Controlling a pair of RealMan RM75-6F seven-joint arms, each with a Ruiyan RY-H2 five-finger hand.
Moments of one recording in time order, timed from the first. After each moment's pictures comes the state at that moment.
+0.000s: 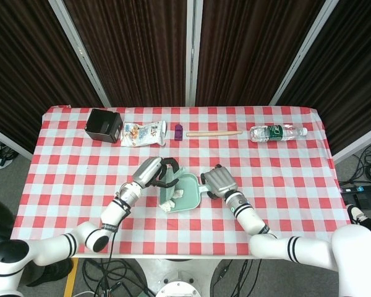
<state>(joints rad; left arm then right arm) -0.82 -1.76 -0.26 -1.19 1.36 0.90 -0.55 0.93 -1.63 0.14 -1.43 -0.76 0.80 -0.57</state>
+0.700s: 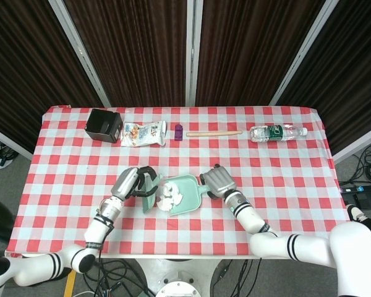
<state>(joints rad) -0.65 -1.75 -0.19 -1.32 1.30 1.06 -0.42 0.97 -1.63 0.11 -1.42 -0.75 0.80 -0.59</state>
